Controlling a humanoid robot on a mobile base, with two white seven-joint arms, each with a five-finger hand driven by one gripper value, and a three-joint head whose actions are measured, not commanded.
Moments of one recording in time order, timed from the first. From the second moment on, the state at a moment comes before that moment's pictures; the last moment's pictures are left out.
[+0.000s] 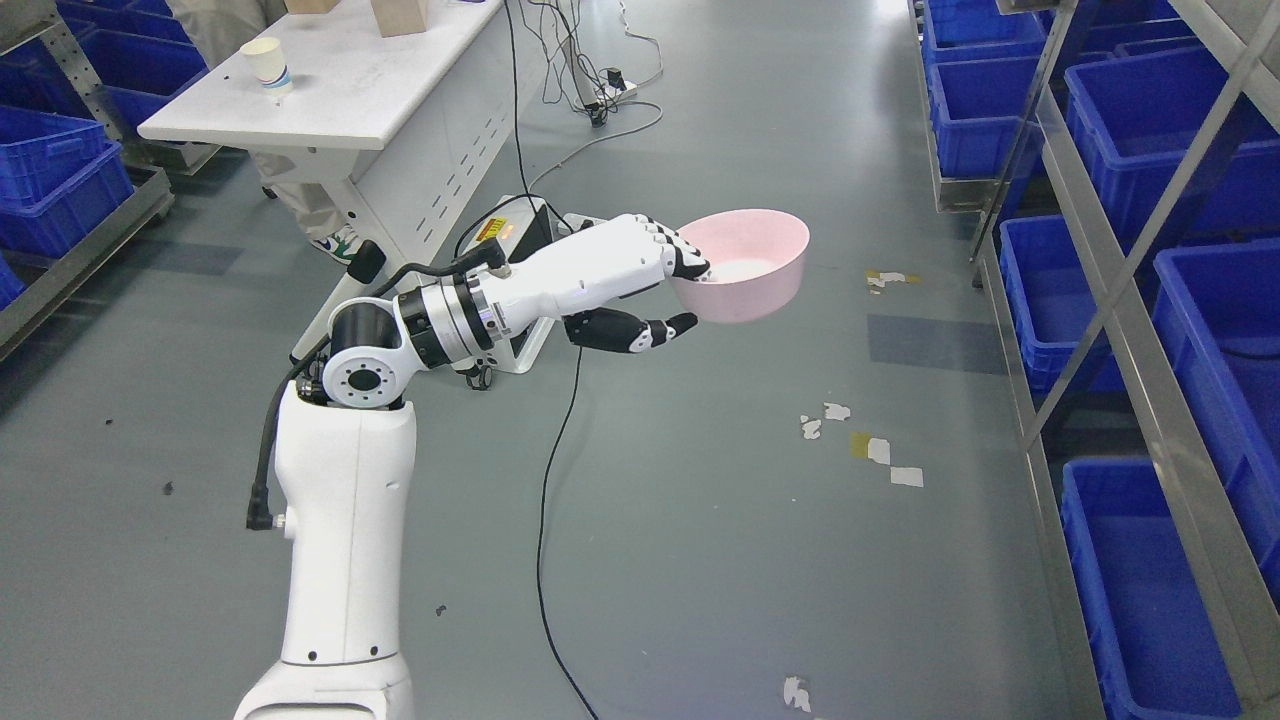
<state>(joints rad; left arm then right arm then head) -0.47 0.00 0.06 -1.50 -0.41 -0.79 -1.05 0.00 0.00 0.05 0.00 0.05 -0.08 -0.03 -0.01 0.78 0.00</state>
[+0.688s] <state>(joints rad) -0.47 0.00 0.09 -1.50 -0.41 -0.79 -1.05 0.00 0.00 0.05 0.00 0.05 -0.08 -0.03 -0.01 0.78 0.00</state>
